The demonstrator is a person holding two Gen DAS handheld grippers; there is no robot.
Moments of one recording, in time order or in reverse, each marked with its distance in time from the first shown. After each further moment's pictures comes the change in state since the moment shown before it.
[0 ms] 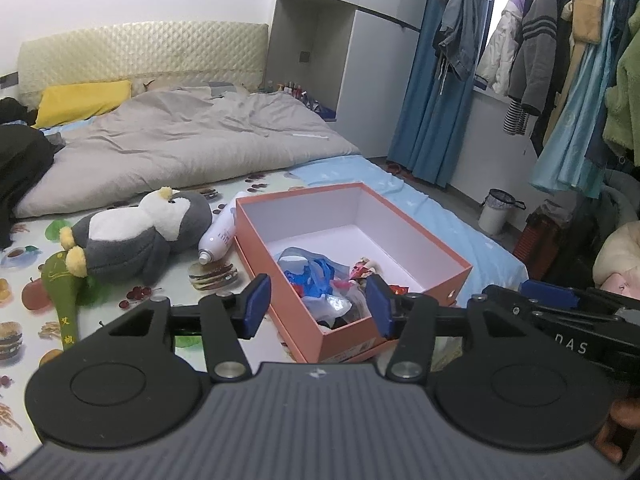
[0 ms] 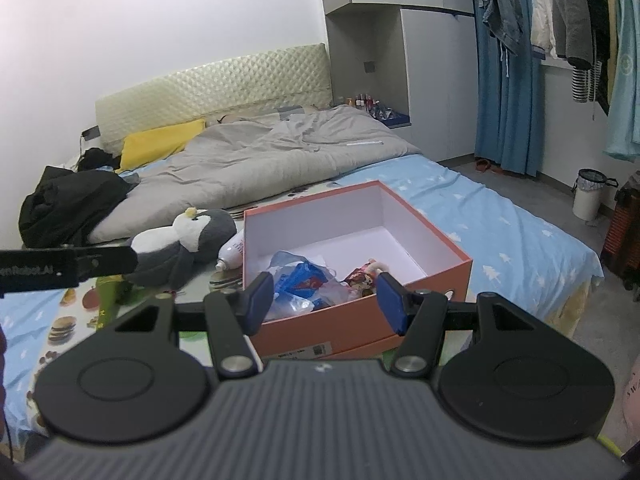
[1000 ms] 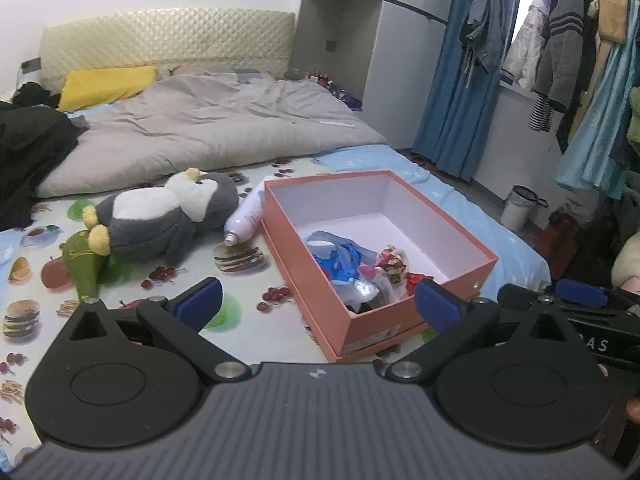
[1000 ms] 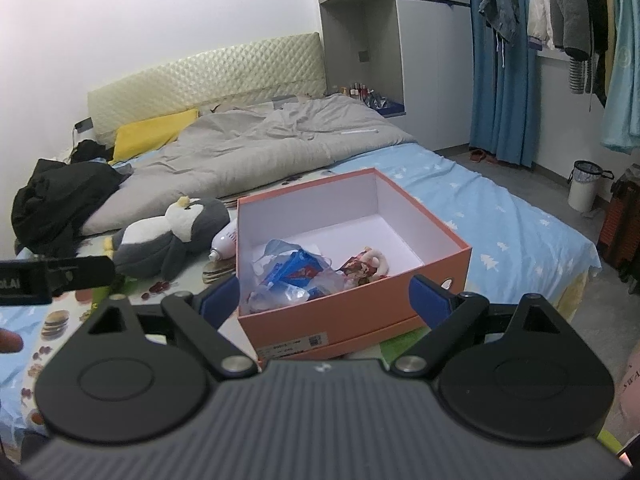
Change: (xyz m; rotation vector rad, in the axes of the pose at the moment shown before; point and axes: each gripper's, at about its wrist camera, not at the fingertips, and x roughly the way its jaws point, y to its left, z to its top) left arm 0.003 0.015 -0.013 -0.033 0.026 0.080; right arm 0.010 0.001 -0.008 0.004 0.035 -0.013
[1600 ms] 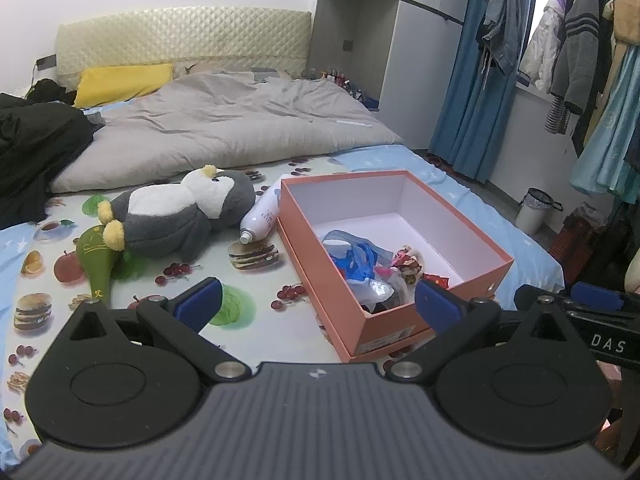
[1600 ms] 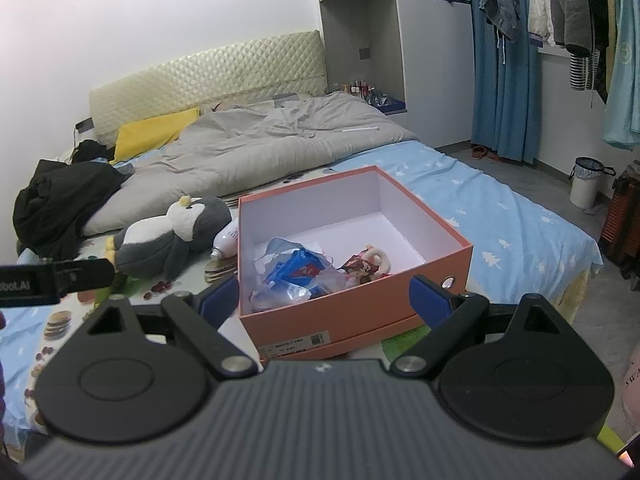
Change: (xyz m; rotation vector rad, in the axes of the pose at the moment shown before) left arm 0.000 0.004 -0.002 -0.016 0.004 0.040; right arm 0.001 0.001 0.002 0.005 0.006 0.004
